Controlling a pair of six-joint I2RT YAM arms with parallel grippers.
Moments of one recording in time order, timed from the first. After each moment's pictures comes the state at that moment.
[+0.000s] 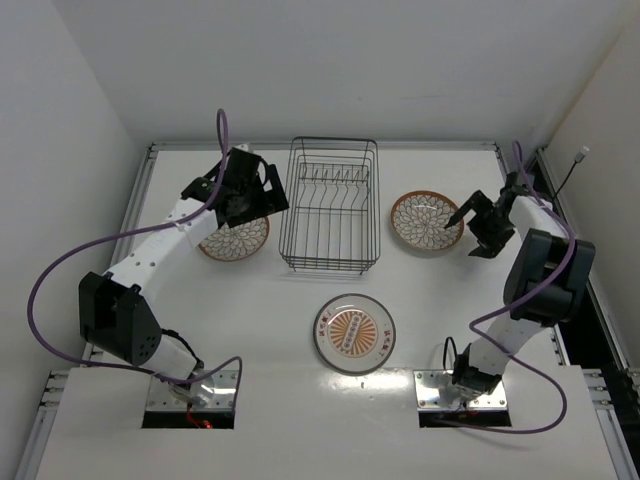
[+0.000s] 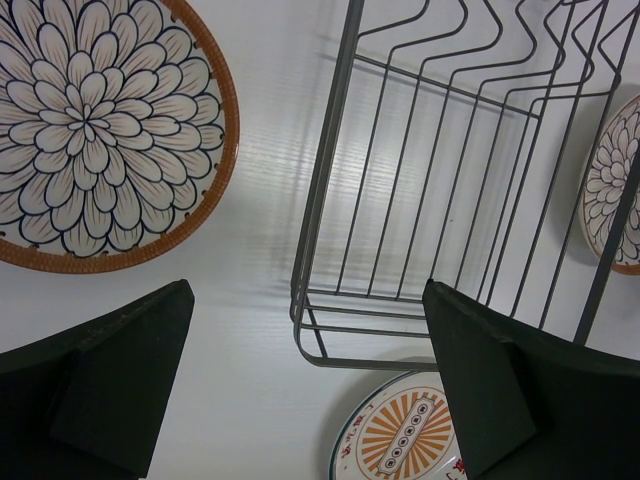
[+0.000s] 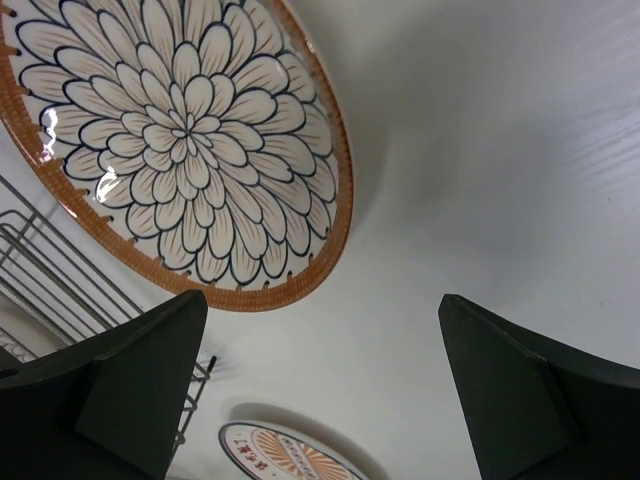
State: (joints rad) left arm -0.40 1.50 1.38 -0.70 -0.13 -0.66; right arm -0.33 1.77 1.21 -0.67 -0.26 0.49
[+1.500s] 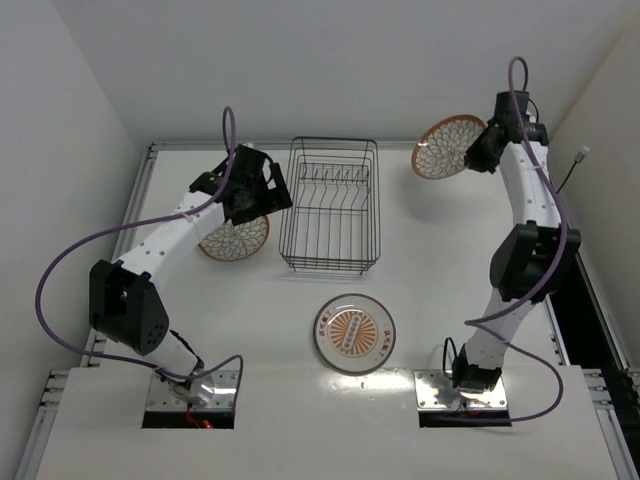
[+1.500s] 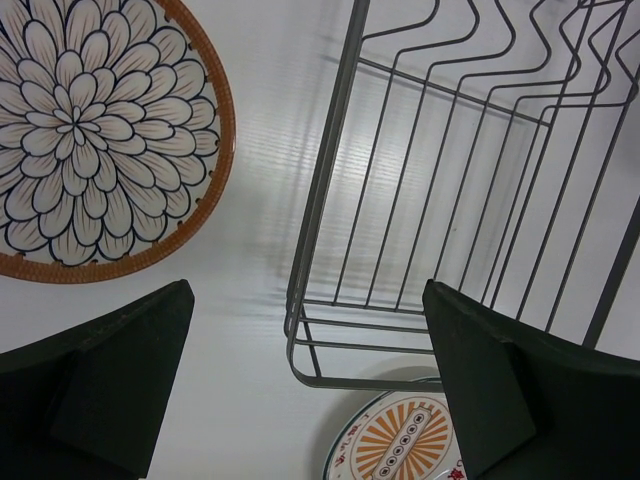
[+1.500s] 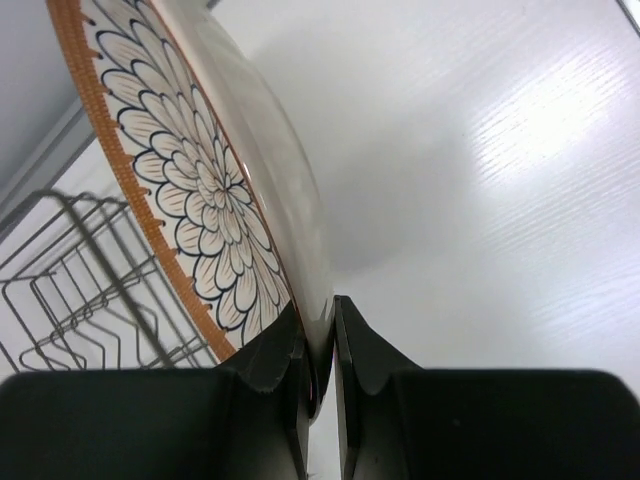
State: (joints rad) left arm -0.40 1.57 1.42 -0.70 -0.14 -0.67; right arm -0.17 1.94 1.90 -0.82 0.04 0.57
